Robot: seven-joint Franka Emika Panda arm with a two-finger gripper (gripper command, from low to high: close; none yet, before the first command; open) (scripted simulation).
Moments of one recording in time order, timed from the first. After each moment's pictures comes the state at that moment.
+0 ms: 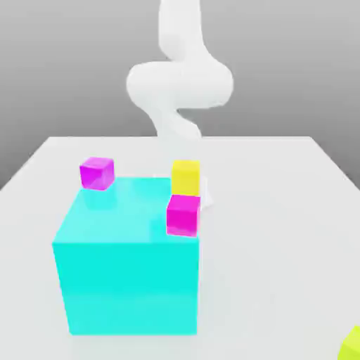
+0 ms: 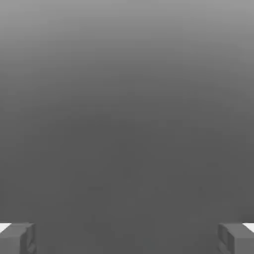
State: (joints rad) arm 0.02 -0.71 0.01 -2.29 0.00 2.32 0.78
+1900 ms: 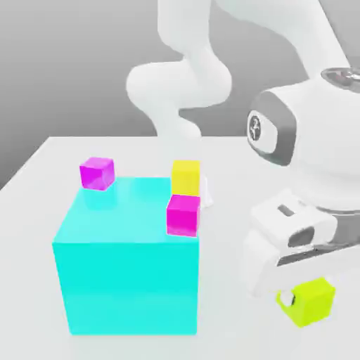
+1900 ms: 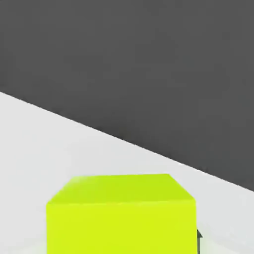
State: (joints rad) arm 0.16 0.11 0.06 -2.28 -0.05 2.39 0.86
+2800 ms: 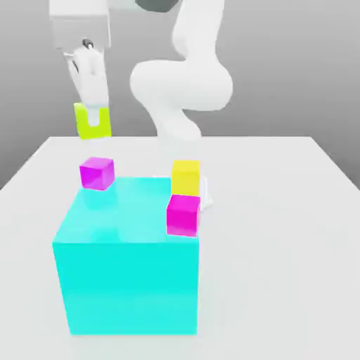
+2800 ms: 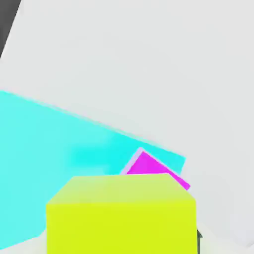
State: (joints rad) arm -0.42 -0.78 -0.11 -2.78 -0.08 2.00 1.62
